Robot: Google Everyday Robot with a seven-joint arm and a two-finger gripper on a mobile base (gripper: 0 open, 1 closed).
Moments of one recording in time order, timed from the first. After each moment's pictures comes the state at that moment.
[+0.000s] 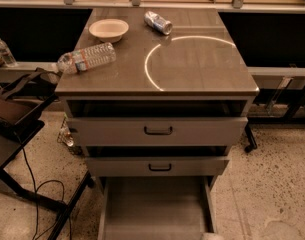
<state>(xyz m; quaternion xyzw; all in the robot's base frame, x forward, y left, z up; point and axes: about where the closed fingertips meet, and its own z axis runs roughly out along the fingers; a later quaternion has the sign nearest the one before) 0.355 -0.237 0.164 -0.61 0.78 -0.13 0.06</state>
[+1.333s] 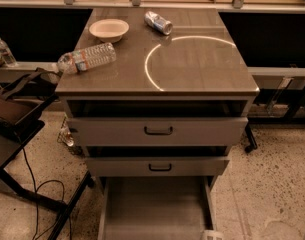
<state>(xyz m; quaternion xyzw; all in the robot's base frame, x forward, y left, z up) 0.347 -0.238 0.152 -0.62 0.78 -0.11 0.04</state>
